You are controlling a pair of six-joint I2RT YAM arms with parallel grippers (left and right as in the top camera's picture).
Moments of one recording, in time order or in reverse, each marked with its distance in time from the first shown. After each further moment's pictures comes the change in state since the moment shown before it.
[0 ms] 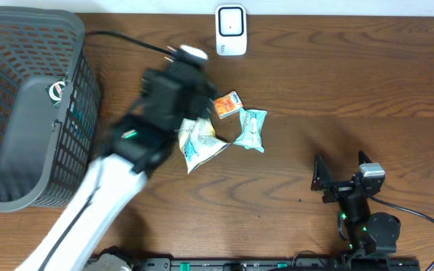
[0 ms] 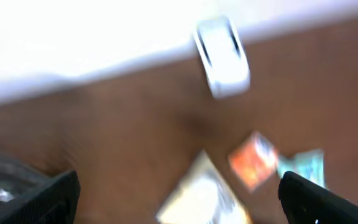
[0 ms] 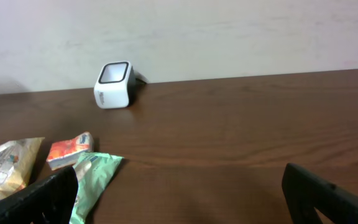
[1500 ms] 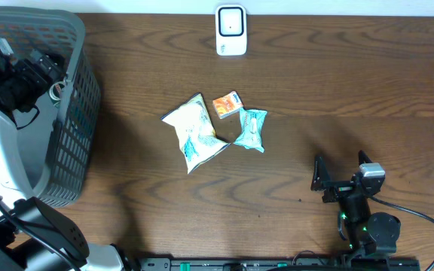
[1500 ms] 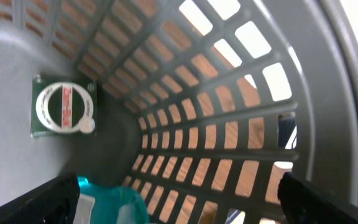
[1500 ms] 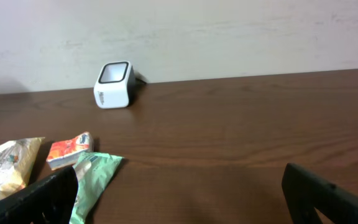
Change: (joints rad) left arm 1.051 0.333 0.149 -0.053 0.885 -0.280; right arm 0.000 0.000 0.000 0.000 0.000 0.000
